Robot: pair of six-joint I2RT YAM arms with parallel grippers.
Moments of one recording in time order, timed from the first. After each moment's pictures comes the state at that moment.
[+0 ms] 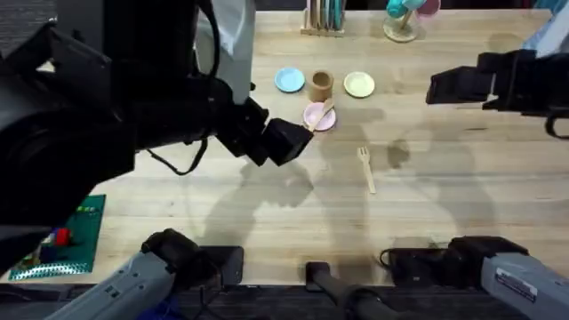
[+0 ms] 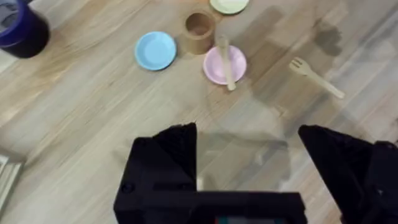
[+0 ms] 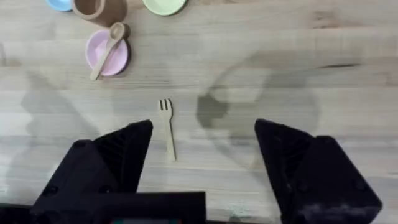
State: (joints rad) left arm -0.52 0.90 0.99 -0.84 0.16 0.18; right arm 0.00 1.06 1.20 -1.20 -0.10 0.11
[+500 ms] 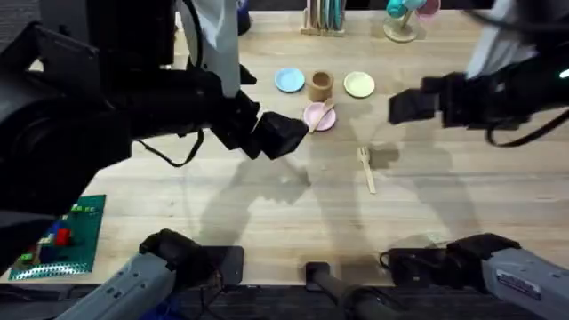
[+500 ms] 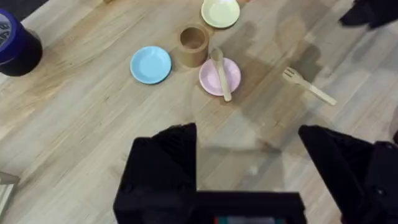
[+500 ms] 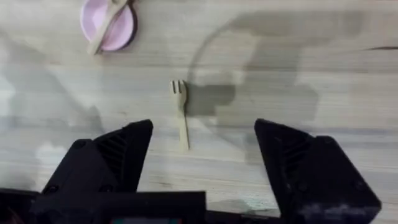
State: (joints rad) left arm -0.41 0.90 0.97 -0.80 0.30 0.26; right arm 0.22 1.15 1.11 -1.16 -0.03 0.27
